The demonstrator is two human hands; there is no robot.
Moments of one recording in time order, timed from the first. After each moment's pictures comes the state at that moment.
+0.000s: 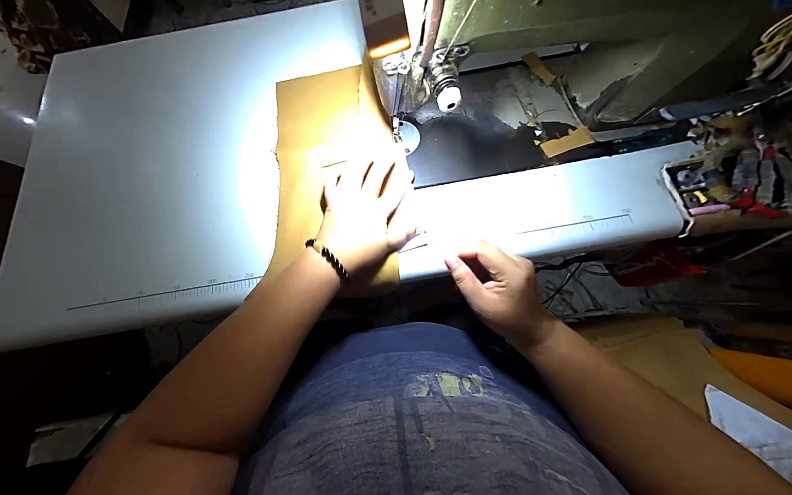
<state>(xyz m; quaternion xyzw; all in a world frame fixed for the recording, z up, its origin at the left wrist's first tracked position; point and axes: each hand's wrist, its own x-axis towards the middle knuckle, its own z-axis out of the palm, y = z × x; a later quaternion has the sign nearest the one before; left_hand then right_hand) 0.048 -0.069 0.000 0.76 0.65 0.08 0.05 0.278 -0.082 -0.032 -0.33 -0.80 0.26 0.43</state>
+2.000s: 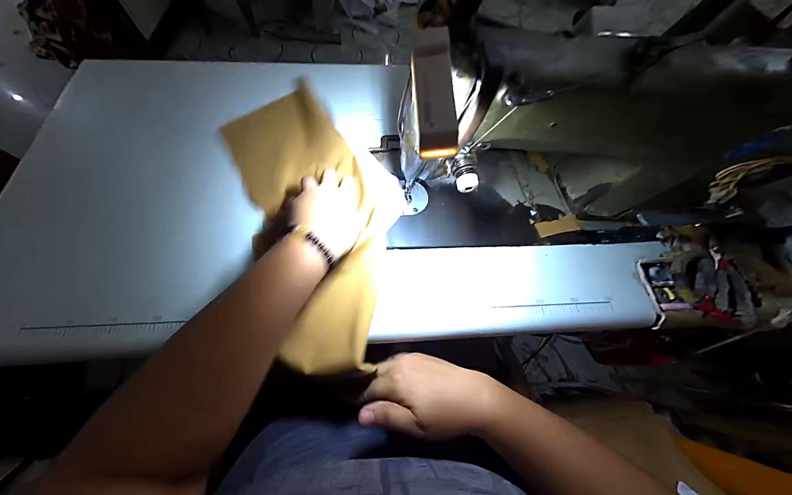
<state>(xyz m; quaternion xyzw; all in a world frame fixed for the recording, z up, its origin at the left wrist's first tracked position) 0.005 -0.022 0.051 0.58 0.81 -0.01 0.11 0.232 -0.081 -0.004 -0.04 -0.88 0.46 -0.06</state>
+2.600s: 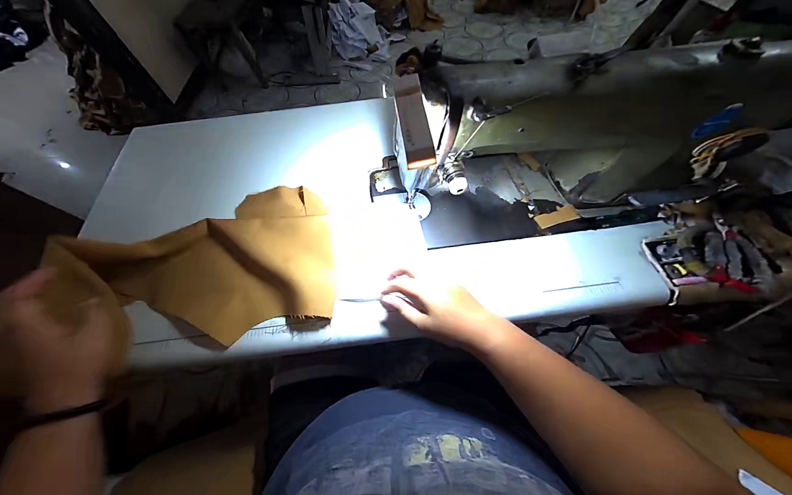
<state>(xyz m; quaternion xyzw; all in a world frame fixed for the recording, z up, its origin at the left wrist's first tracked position) -0.194 -0.263 0.027 0.41 0.85 0.32 -0.07 0.203 -0.047 0.004 -0.25 -0.90 0.32 0.13</state>
